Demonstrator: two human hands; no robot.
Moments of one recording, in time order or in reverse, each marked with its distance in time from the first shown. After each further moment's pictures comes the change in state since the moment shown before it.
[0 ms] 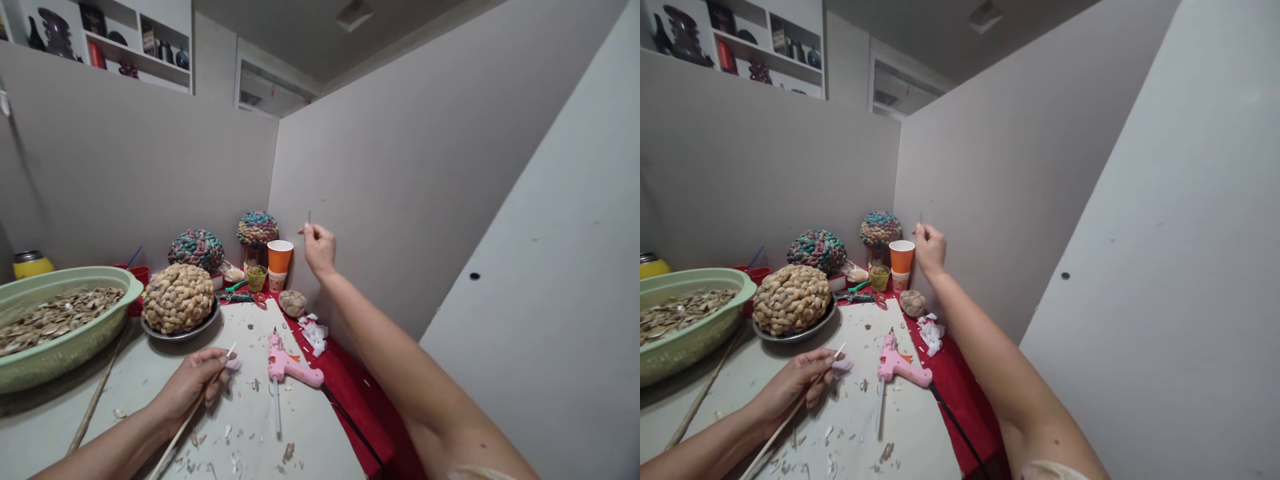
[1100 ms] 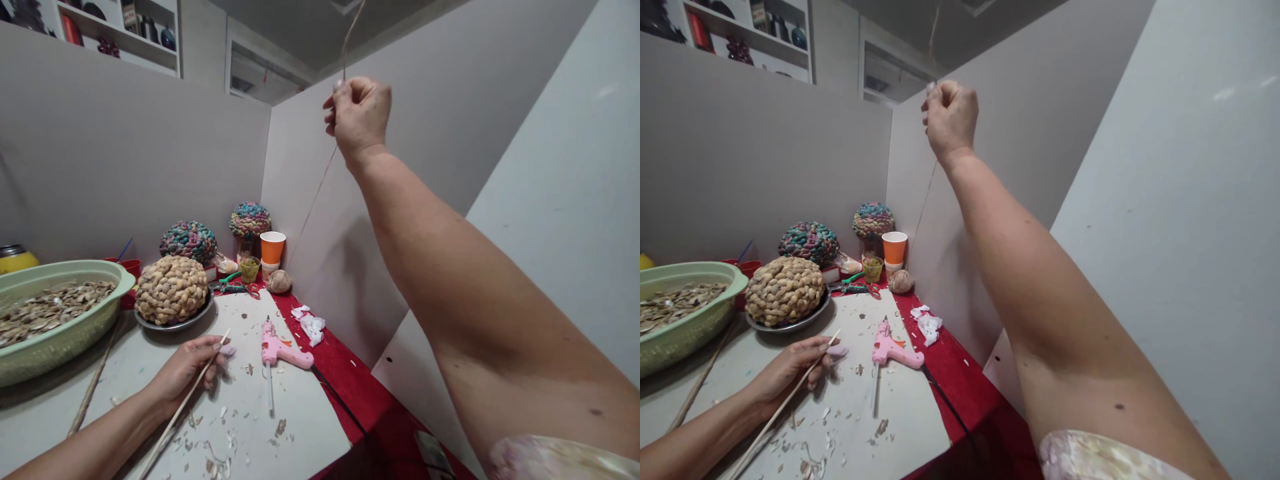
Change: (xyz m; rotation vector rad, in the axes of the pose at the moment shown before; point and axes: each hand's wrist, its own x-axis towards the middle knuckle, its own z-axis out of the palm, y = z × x) left_hand -0.003 0.006 -0.002 -0.032 -0.020 -0.025; right_hand 0.119 -0.129 -0.098 0.285 0.257 -0.227
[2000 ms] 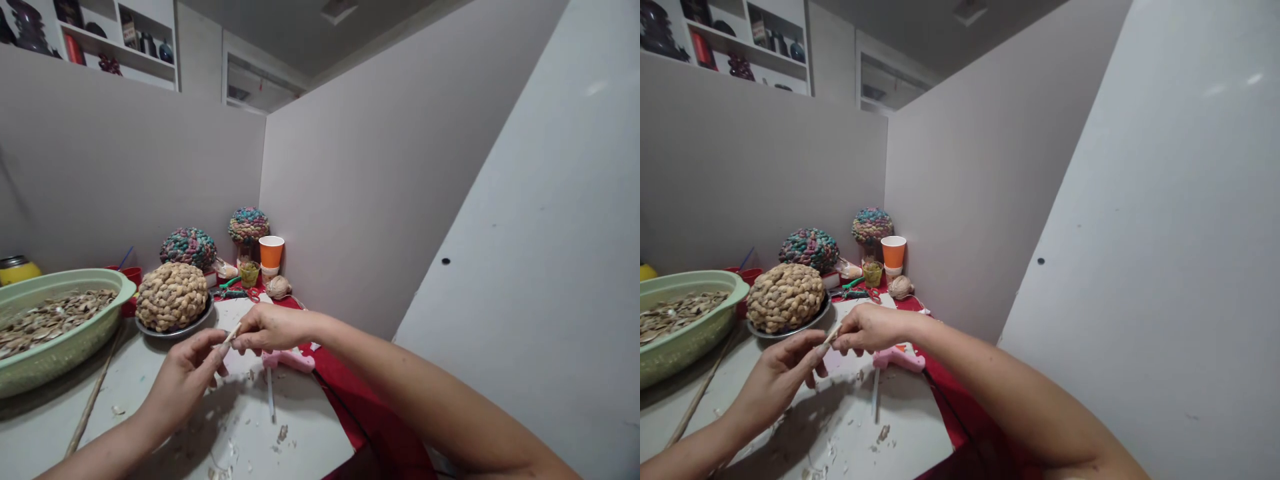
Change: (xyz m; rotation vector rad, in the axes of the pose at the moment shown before) left_hand -0.033 0.026 0.027 0.539 0.149 0.487; right_hand -0.249 -0.002 -0.002 0.294 -1.655 0.266
